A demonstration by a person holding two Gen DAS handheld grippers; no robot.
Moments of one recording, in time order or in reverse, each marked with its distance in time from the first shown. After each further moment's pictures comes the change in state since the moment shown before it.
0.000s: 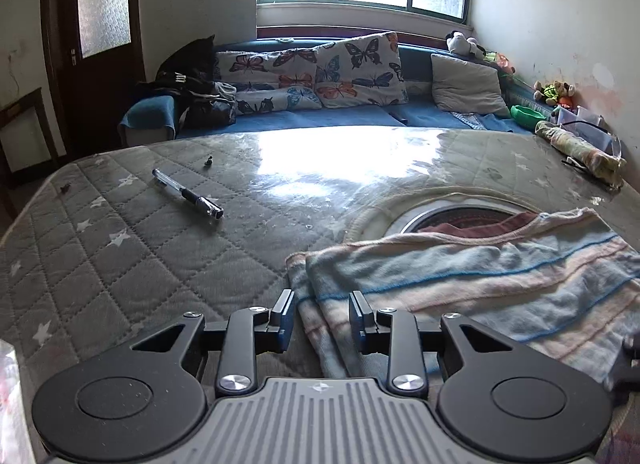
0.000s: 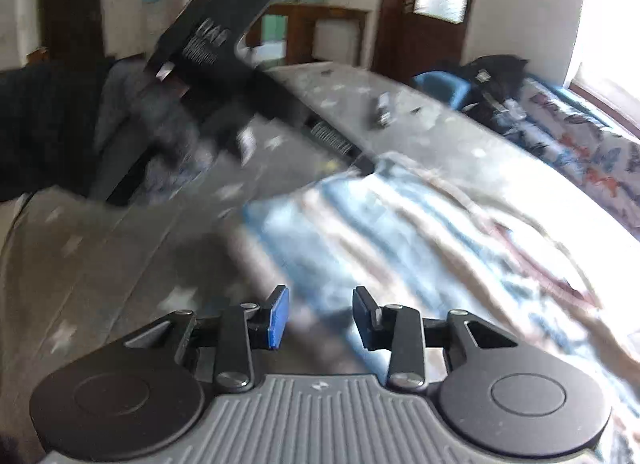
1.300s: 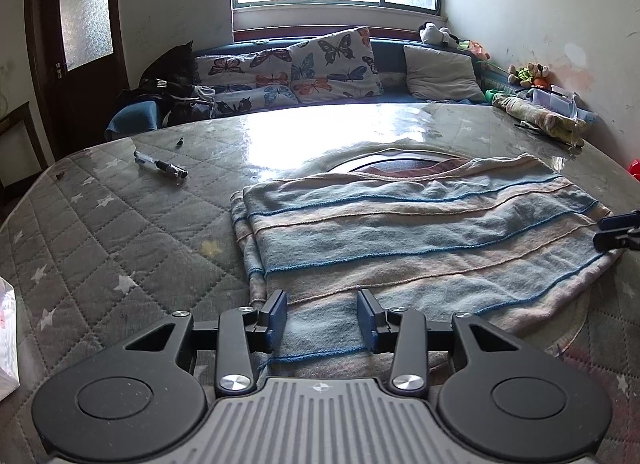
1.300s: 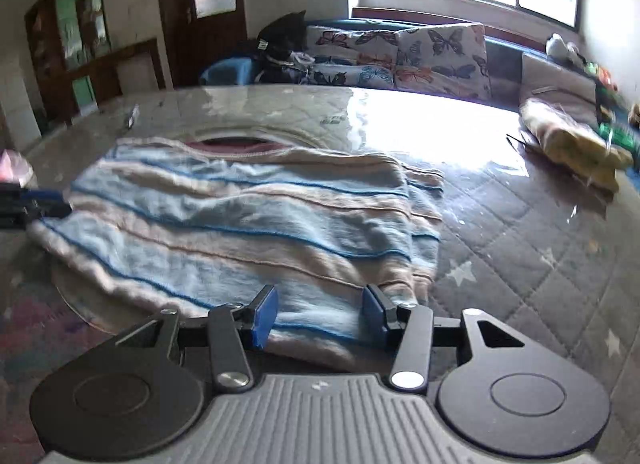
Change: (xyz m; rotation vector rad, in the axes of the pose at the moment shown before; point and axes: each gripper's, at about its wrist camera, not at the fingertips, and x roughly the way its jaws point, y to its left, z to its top) left arm -0.039 -0.047 -0.053 0.055 0.003 -0.029; right arm -0.114 -0.136 -0.127 0.561 -0.030 -0.374
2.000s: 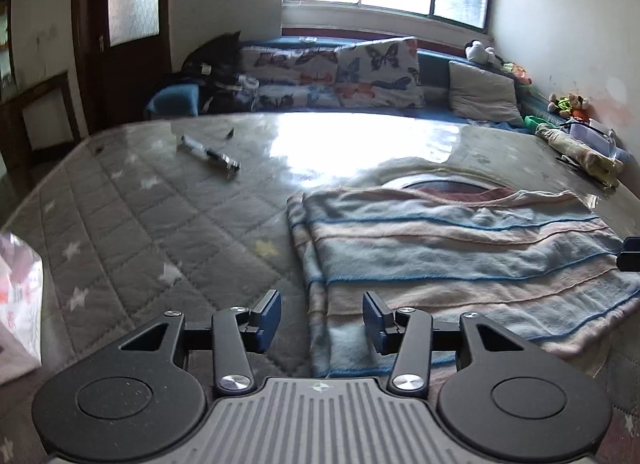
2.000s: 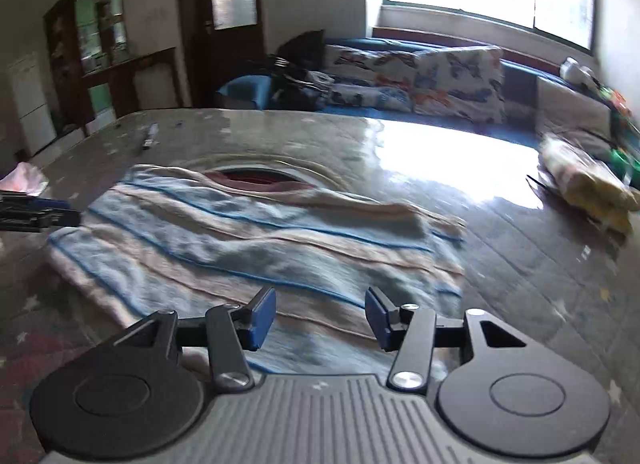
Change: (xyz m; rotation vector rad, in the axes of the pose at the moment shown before) left arm -0.002 0.031 0.003 -0.148 0.007 0.056; right arm 0.002 0.030 0.027 -0.100 -0.052 0.042
